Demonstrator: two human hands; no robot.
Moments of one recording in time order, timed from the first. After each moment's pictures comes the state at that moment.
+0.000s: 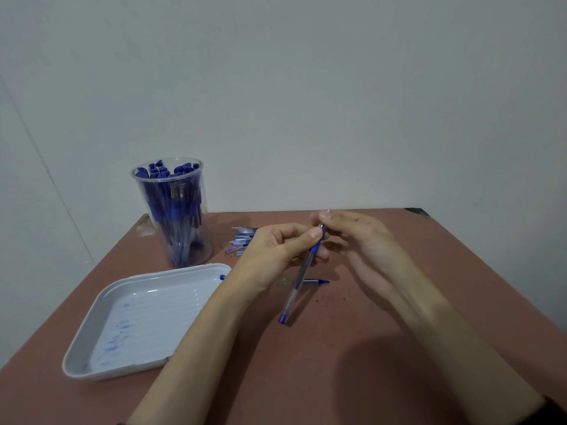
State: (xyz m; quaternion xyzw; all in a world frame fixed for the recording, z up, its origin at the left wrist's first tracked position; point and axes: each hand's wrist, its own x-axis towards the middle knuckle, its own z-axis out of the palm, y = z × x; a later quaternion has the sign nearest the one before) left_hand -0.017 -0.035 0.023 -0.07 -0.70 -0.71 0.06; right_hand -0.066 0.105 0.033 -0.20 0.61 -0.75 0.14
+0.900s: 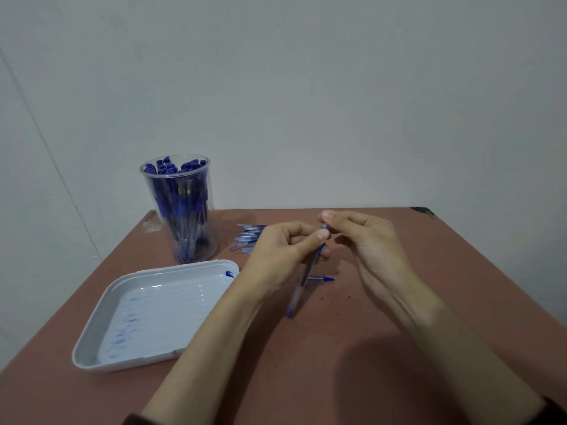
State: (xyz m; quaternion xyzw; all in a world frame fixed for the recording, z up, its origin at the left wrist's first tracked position) left_hand -0.021 -0.032 0.018 -0.03 -0.72 -0.69 0.10; right_hand -0.066 0.095 0.026 -0.15 0.62 -0.77 0.06
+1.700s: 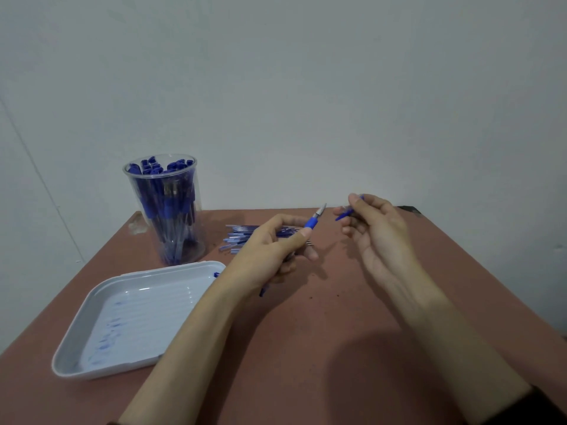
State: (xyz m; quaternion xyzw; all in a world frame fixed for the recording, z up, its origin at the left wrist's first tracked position) left_hand -0.018 -0.039 0.019 -0.02 -0.71 -0.71 0.03; right_hand -0.082 0.112 0.031 -0.07 0.50 -0.86 0.02
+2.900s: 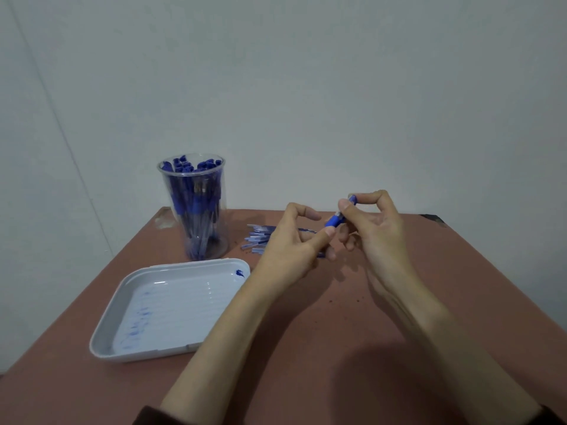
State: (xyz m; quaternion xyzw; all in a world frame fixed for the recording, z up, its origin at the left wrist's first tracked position) left_hand -0.015 -0.030 0.023 -0.01 -0.72 -0.68 0.12; right_hand -0.066 0.089 0.030 -0.18 0.63 -0.75 -0.06
